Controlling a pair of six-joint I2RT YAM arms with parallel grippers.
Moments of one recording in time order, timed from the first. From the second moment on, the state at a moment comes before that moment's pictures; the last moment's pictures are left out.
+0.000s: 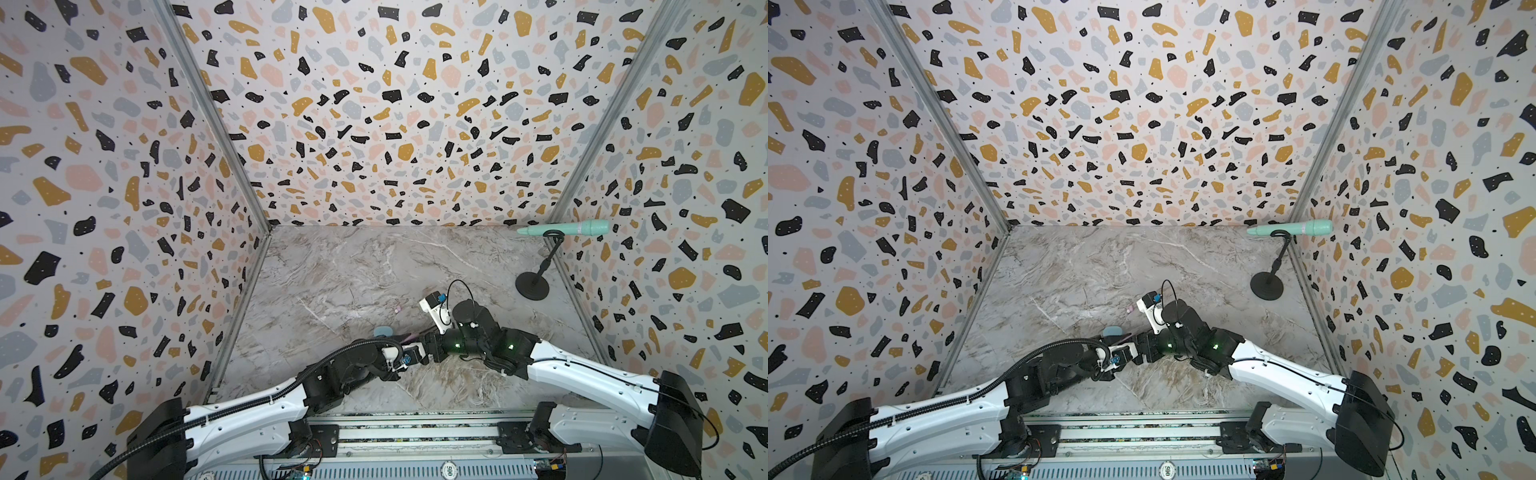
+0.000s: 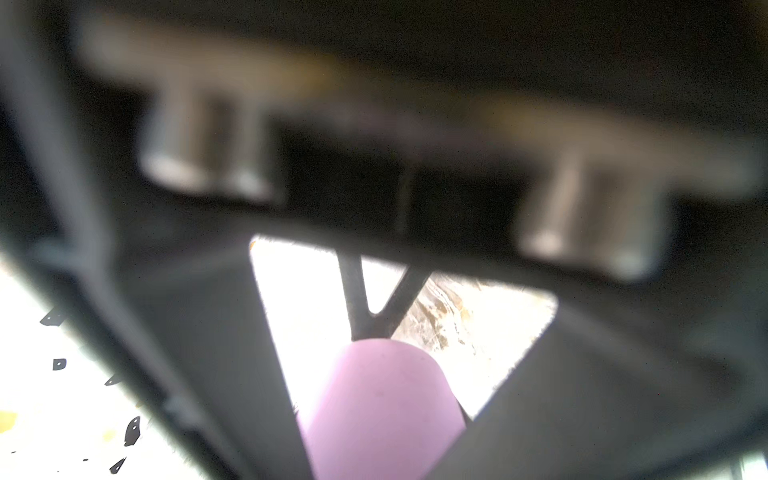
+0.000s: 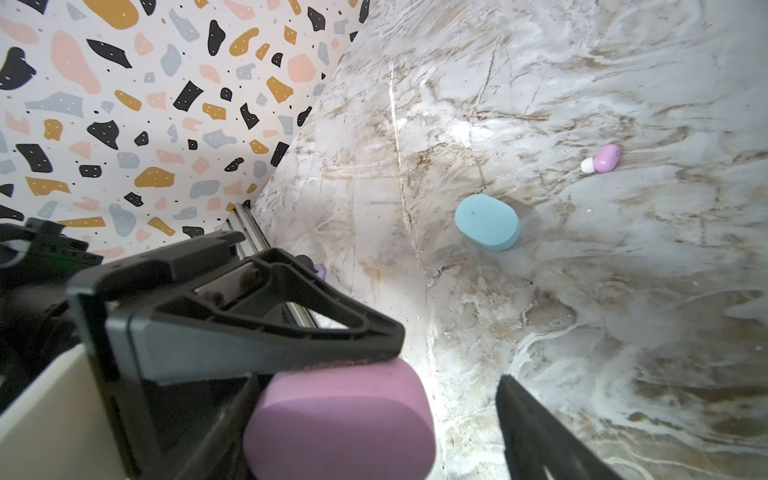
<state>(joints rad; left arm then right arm) -1.06 0.92 0.42 0.16 -0.10 0.55 0.97 1.15 0.78 -0.19 -0.28 0.57</state>
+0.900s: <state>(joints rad) -1.07 0.88 0.49 -0.02 0.09 0.33 0.92 0.75 0.78 -0.32 -0.26 0.43</state>
